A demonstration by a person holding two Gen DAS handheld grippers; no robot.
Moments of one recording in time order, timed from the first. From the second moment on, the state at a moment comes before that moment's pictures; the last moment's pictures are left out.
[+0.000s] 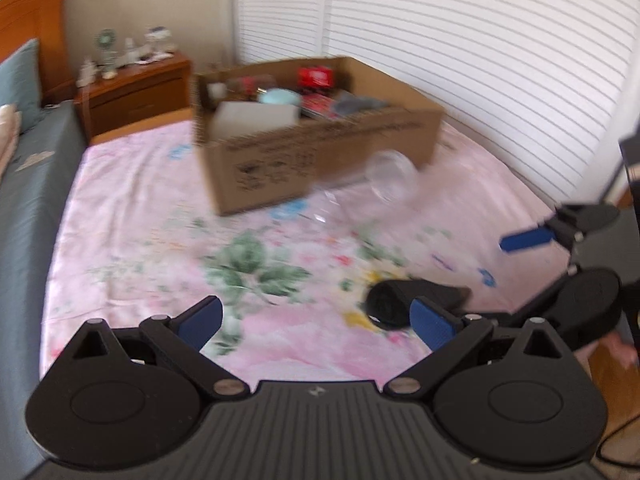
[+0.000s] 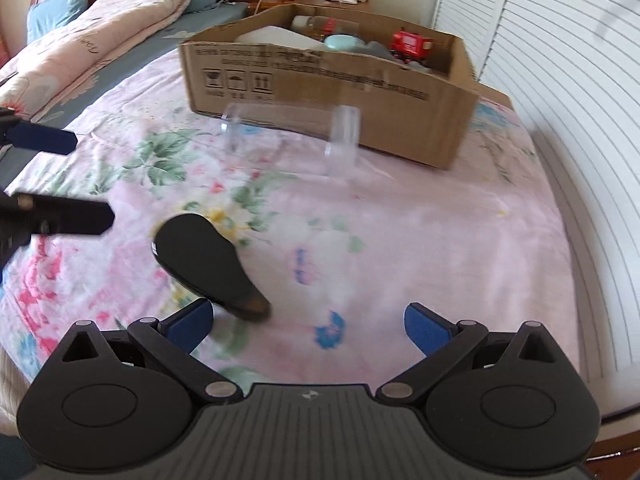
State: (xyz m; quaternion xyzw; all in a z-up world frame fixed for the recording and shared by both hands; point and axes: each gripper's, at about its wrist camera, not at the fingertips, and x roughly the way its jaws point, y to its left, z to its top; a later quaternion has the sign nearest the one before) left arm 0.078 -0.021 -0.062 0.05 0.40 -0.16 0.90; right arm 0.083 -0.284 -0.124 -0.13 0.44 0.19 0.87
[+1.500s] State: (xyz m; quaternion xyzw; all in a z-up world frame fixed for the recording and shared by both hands) left arm 0.118 -0.033 -0.099 0.04 0.43 -0.07 0.90; right arm 0.090 -0.311 -0.118 -0.11 0.40 0.22 0.88
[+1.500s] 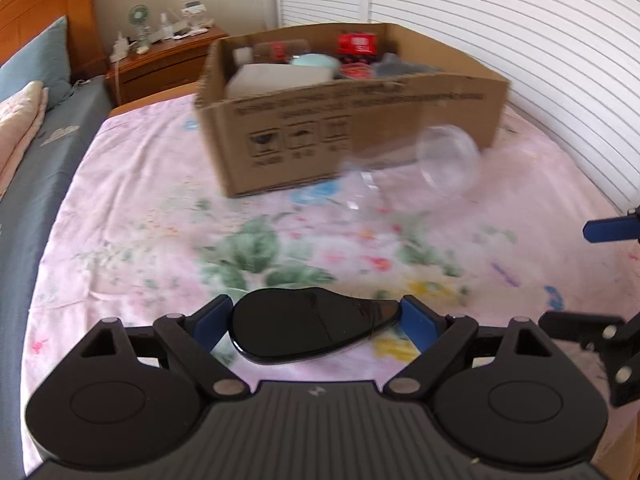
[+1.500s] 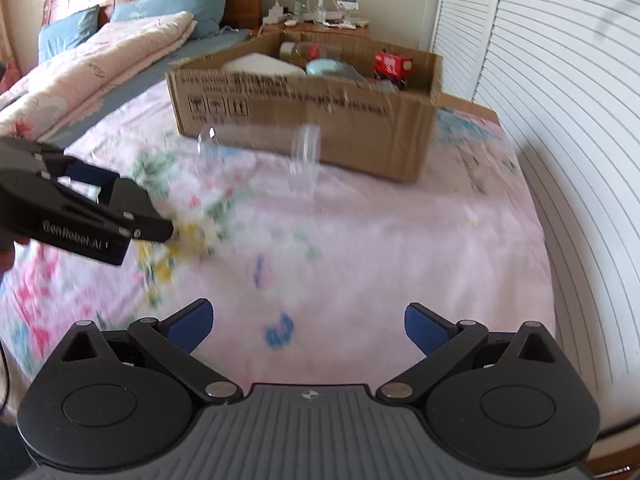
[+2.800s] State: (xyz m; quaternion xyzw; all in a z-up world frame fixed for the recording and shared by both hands) left arm 0.119 0.008 -0.097 0.03 0.43 -0.04 0.90; right arm 0.171 -0.223 -0.114 -0.09 0.40 0.17 0.90
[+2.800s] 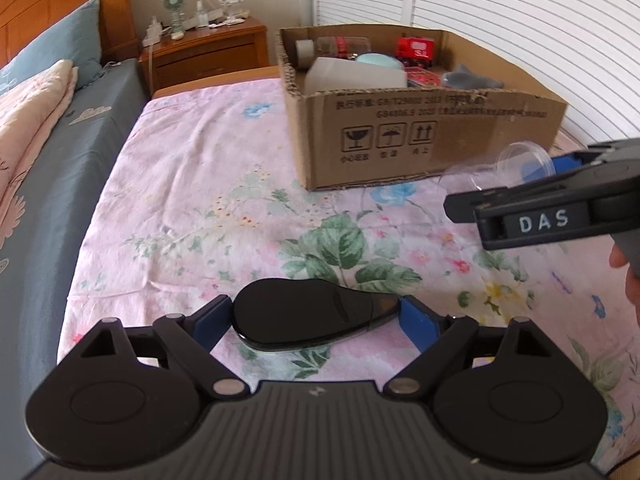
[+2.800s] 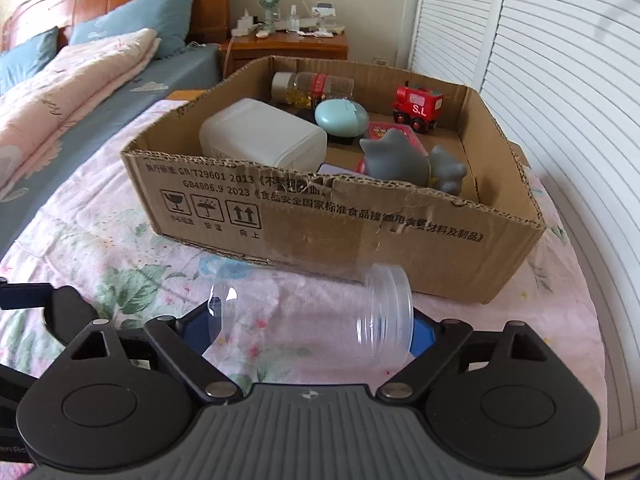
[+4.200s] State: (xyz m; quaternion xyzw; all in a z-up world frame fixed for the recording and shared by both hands) left arm 0.300 -0.029 0.010 0.09 0.40 -0.15 0.90; right arm 0.225 -0.282 -0.019 -0.09 0.37 0.22 0.90
